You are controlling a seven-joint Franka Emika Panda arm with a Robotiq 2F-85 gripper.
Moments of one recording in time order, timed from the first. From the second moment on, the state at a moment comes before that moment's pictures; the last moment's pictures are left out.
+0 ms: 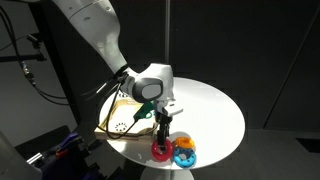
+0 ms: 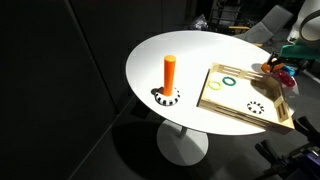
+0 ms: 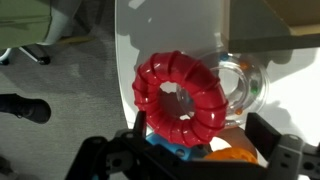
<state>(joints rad) -0.05 0.47 -0.30 -2.26 -0.17 2.64 0.84</state>
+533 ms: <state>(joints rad) -0.01 0.50 -0.34 -2.25 -0.17 2.64 0.86</state>
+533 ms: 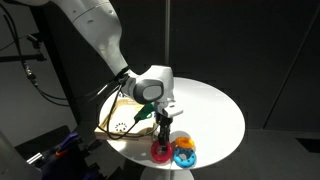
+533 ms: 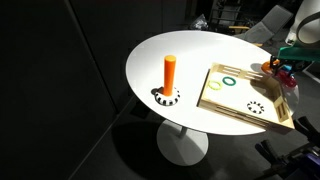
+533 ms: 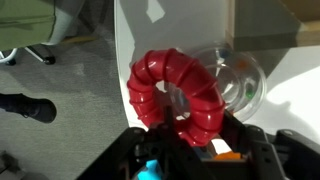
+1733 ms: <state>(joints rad) 0.10 0.33 -0.31 -2.19 -0.18 2.48 1.05</state>
